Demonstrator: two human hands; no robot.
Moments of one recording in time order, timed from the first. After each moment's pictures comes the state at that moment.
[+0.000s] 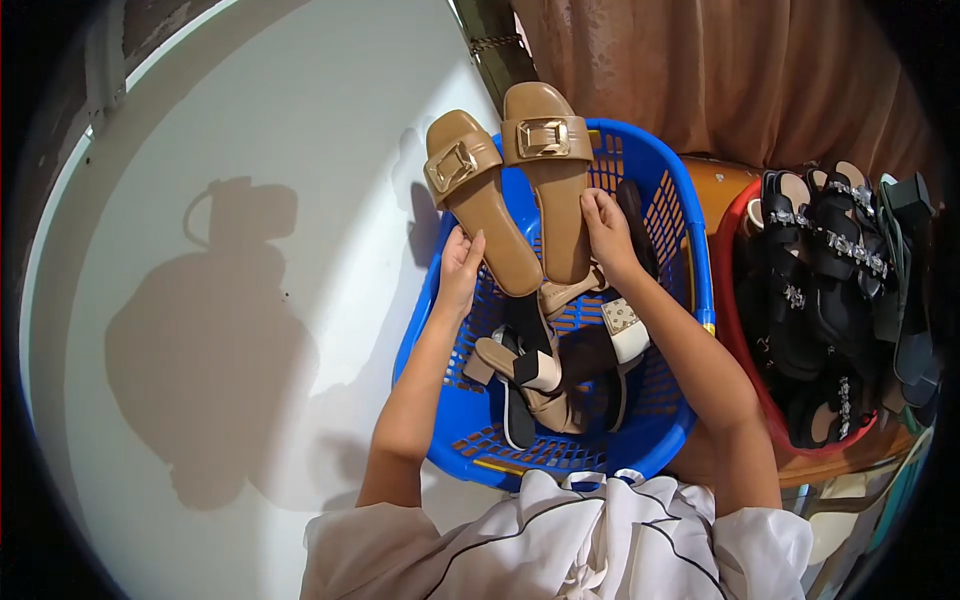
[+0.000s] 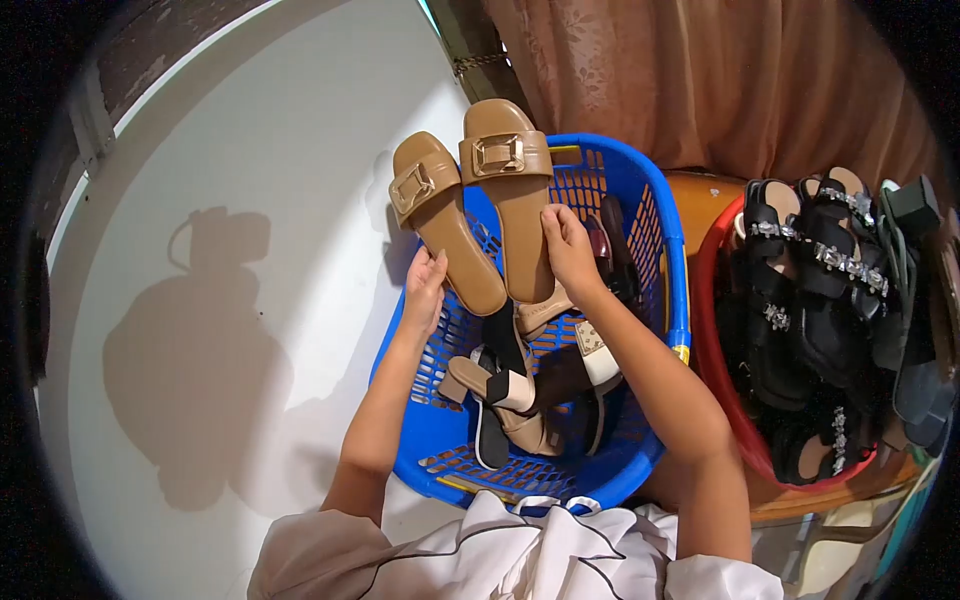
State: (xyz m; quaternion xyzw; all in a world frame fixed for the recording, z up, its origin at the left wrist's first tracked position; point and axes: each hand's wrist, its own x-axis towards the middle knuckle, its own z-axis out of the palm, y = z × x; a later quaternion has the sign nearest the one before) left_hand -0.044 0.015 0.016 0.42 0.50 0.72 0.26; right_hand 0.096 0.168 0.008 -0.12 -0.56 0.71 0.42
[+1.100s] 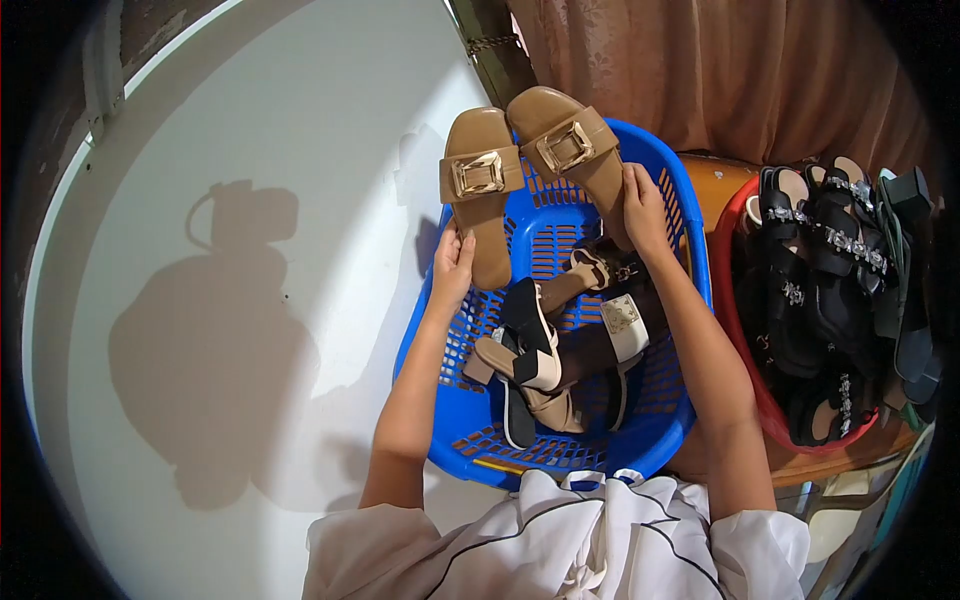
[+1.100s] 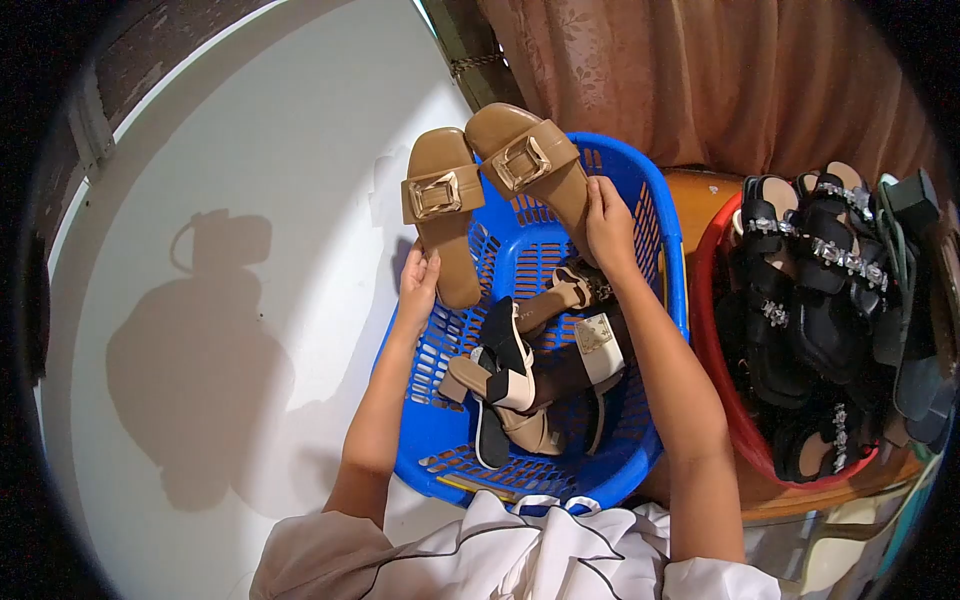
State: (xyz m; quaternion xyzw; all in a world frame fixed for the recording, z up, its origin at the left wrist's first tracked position) left_hand -0.063 0.012 0.007 0.45 0.56 0.67 0.21; right_hand 0.121 0.212 0.019 -0.26 -0.68 0.42 0.54
